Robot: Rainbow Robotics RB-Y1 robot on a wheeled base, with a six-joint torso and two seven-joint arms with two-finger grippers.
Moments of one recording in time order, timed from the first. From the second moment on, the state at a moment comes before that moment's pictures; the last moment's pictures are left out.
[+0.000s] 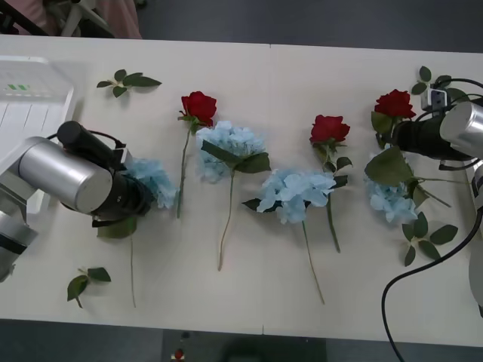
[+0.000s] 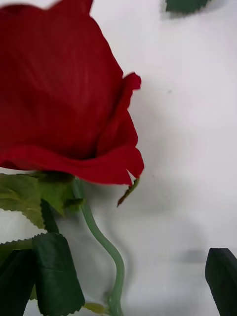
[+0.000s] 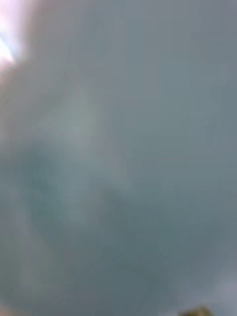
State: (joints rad) right arm -0.71 -0.42 -0.32 -0.82 -0.44 0.85 1.78; left arm -0.40 0.65 -0.37 -1.66 0.64 1.37 -1.02
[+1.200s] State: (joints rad) right arm -0.71 -0.41 -0.37 -0.94 -0.46 1.08 1.77; left arm -0.68 1.05 -0.03 -1.07 0.76 1.36 -1.79
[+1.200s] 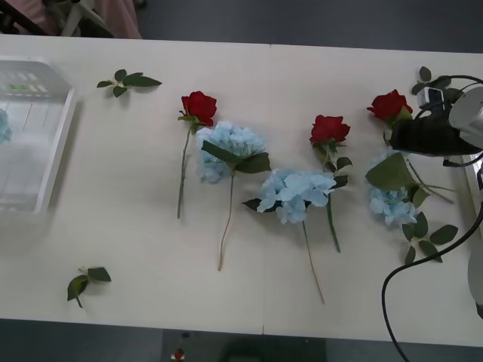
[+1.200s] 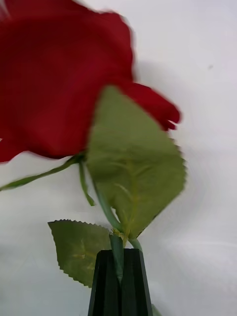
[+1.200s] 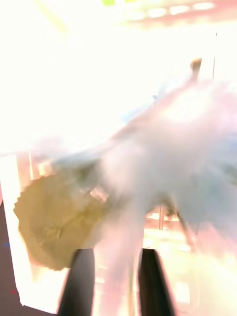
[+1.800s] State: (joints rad) right arm -0.71 -0.41 -0.33 -0.95 -0.46 1.02 1.74; left arm -0.67 1.05 0.08 -1.21 0.99 1.55 -1.79
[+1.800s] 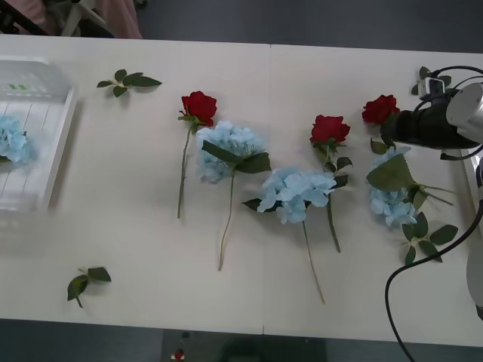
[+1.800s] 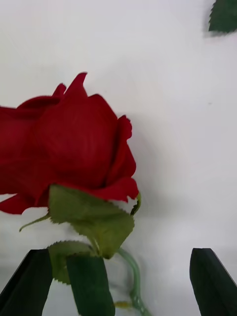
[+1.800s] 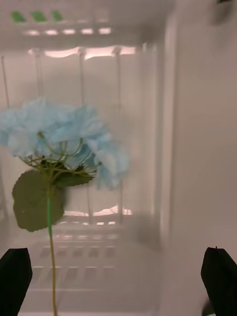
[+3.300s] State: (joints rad) right arm -0.71 -0.45 -0.33 -1.02 -0.45 1.15 1.74; left arm -0.67 0.44 -0.31 -1.35 0.49 1.06 -1.37
